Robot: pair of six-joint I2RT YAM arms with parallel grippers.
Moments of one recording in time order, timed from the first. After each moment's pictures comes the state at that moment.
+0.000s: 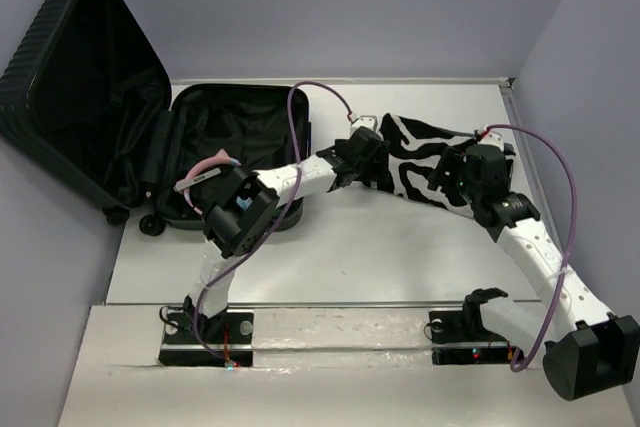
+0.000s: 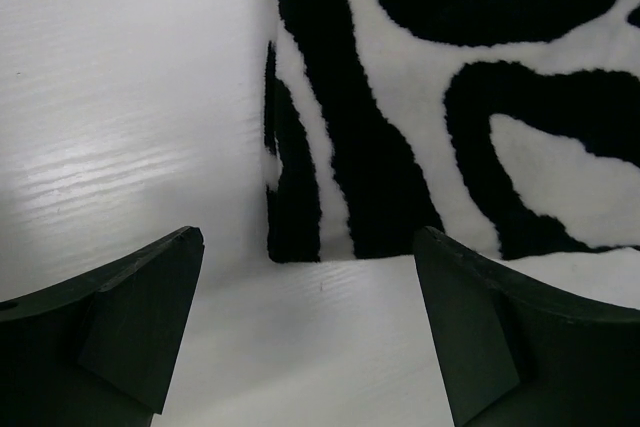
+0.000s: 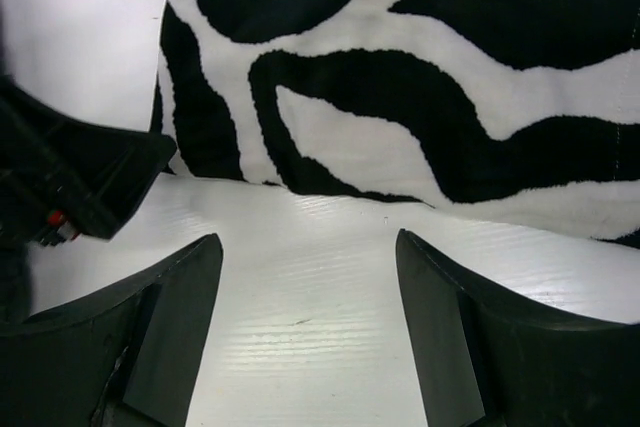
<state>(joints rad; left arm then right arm) -0.83 2.05 1.50 -0.17 -0.22 -0.57 0.24 1.00 0.81 -0.44 0.19 0.48</state>
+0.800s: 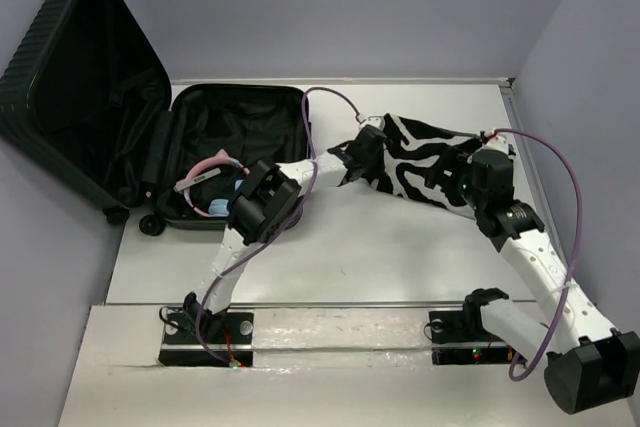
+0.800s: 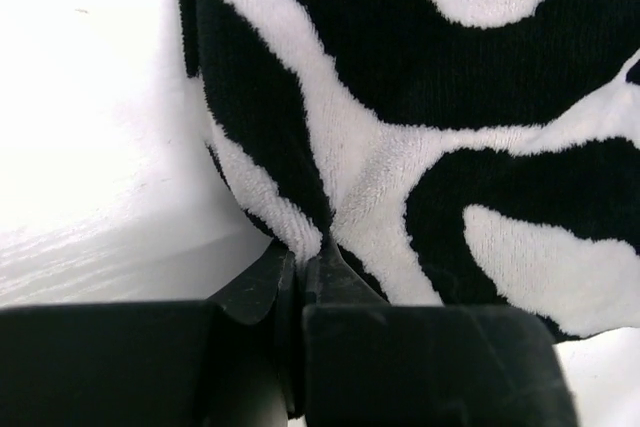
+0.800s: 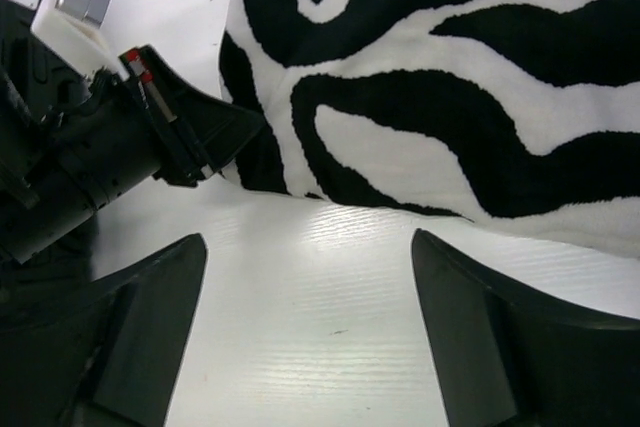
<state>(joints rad) -0.80 2.32 1.73 -0.13 -0.07 -0.63 0.23 0.89 0.75 -0.37 0.13 0.52</state>
